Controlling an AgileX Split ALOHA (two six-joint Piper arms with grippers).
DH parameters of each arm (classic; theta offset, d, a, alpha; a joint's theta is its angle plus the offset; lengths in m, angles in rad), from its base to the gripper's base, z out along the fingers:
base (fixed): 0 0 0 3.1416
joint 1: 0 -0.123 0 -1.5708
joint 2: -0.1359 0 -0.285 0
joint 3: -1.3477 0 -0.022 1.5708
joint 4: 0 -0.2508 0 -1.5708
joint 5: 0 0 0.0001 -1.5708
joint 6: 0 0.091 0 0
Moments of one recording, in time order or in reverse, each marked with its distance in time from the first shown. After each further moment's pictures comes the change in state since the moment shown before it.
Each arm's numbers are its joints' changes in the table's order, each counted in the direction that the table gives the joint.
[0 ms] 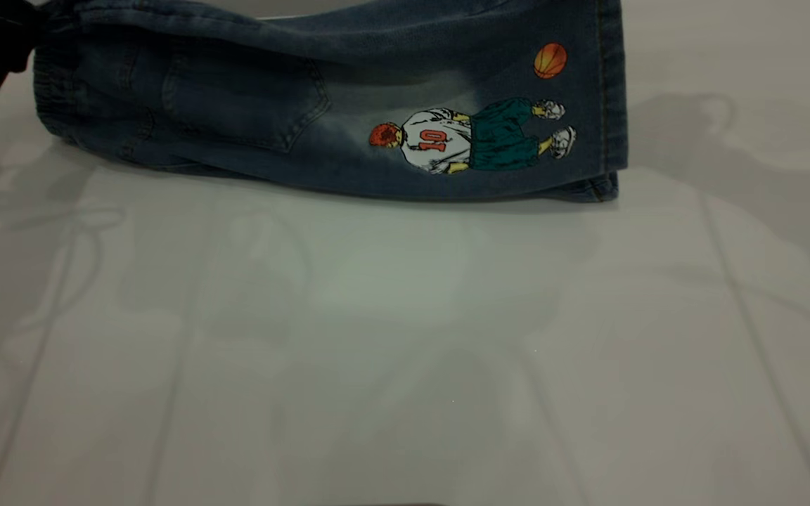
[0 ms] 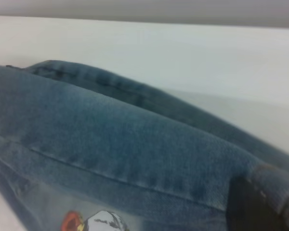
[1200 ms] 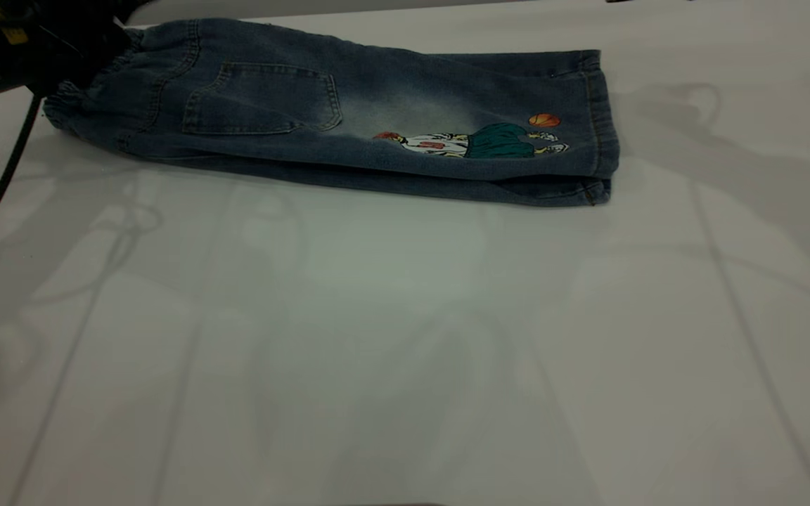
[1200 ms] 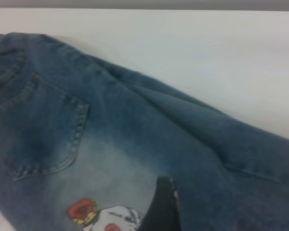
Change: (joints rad) left arm 0.000 -0.105 0.126 -0.514 0.026 0.125; right arm 0.000 -0.091 0.060 0.015 -0.031 0.032
